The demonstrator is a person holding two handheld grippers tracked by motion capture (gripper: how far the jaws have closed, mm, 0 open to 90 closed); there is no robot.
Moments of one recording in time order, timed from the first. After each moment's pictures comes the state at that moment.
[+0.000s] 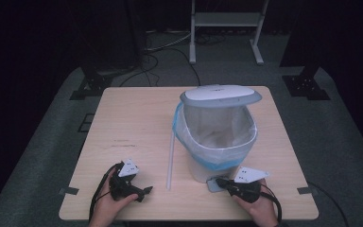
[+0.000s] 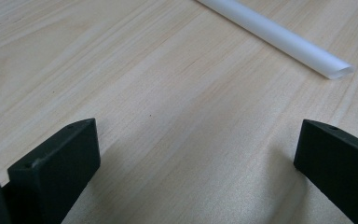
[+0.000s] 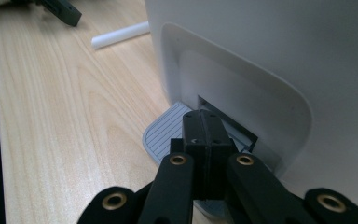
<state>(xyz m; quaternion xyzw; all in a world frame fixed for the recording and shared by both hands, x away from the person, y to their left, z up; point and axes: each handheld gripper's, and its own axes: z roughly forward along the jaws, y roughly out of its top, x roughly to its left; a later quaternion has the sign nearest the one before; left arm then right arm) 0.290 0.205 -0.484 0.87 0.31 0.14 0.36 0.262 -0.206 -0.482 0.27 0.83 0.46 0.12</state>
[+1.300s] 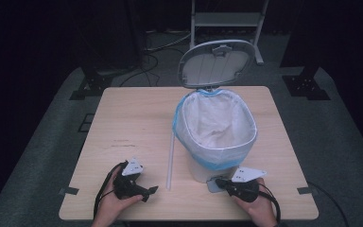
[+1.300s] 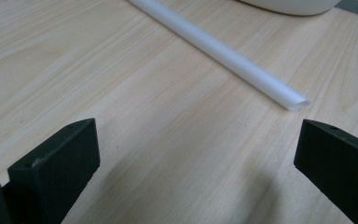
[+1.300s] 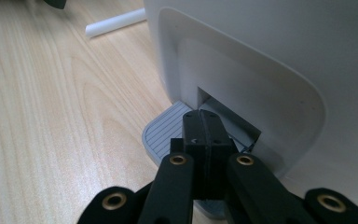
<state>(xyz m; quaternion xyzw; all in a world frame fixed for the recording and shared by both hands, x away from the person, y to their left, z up) 0.288 0.187 -0.473 0.86 0.31 0.12 0.39 0.264 -0.202 -0.483 0.28 0.84 0.44 0.12</state>
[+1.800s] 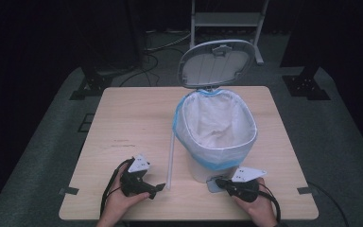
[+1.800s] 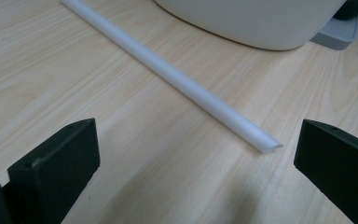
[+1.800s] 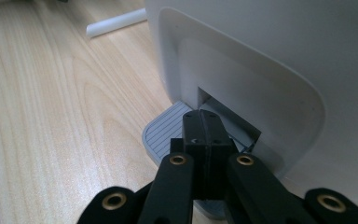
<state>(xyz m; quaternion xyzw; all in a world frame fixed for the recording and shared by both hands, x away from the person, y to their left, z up) 0.294 0.165 -0.464 0.86 0.30 0.11 0.41 0.264 -0.202 -0.483 0.28 0.84 0.44 0.12</state>
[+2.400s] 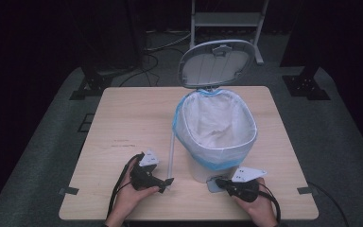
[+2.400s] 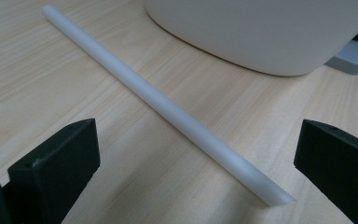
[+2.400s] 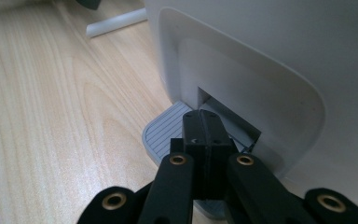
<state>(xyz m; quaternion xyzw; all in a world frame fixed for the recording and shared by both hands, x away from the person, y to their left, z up) 0.312 0.141 -0.469 0.86 0.31 0.11 0.40 0.264 -0.202 -0.482 0.28 0.84 0.44 0.12</state>
